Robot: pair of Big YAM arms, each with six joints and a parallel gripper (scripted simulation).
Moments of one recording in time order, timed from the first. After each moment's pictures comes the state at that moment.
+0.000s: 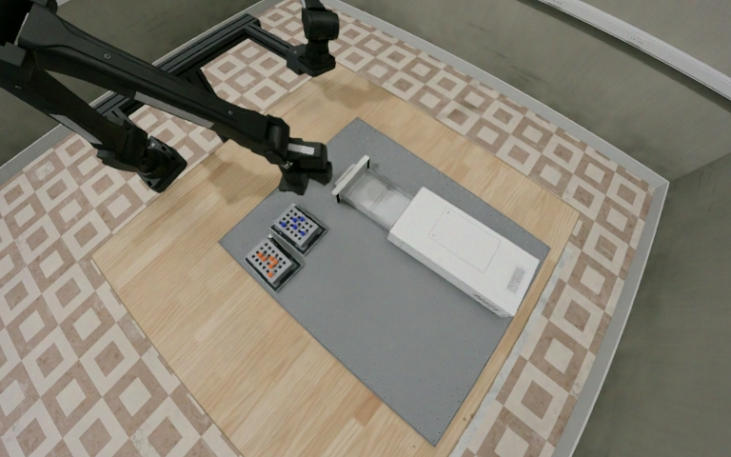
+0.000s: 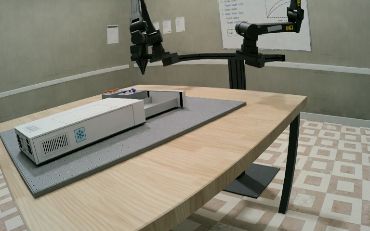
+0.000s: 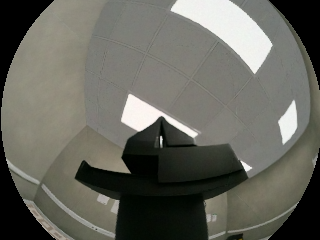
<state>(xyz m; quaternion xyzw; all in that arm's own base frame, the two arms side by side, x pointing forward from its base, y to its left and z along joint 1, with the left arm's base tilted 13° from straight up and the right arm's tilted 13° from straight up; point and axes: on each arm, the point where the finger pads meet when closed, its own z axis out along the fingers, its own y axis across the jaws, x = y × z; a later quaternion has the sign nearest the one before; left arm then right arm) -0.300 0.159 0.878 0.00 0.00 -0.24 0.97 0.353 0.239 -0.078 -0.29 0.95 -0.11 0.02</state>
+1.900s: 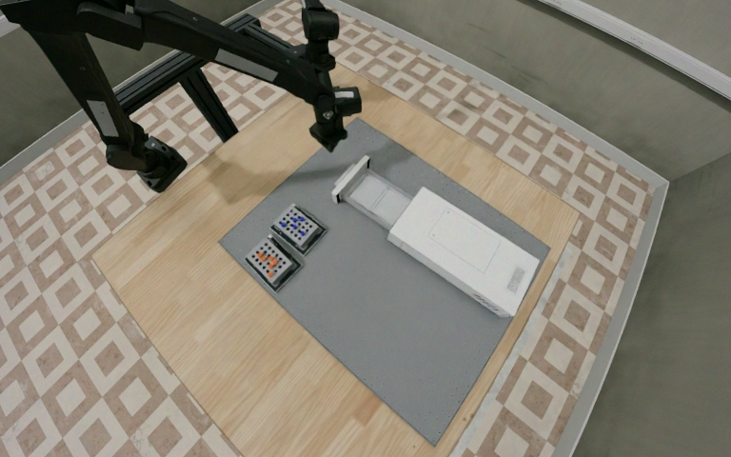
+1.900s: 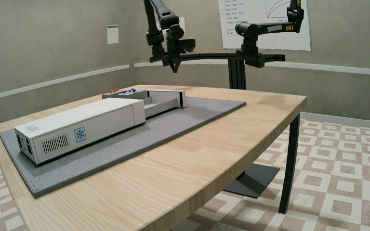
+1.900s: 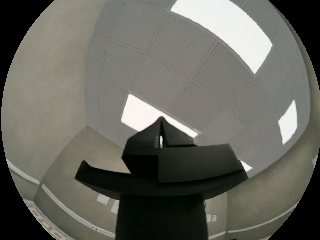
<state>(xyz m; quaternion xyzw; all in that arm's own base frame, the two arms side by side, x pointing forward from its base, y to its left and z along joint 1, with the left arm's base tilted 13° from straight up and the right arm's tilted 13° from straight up) -0.300 0.159 0.878 0.00 0.00 -0.24 0.97 0.309 0.406 -0.116 -0.74 0.67 -0.10 -0.04</state>
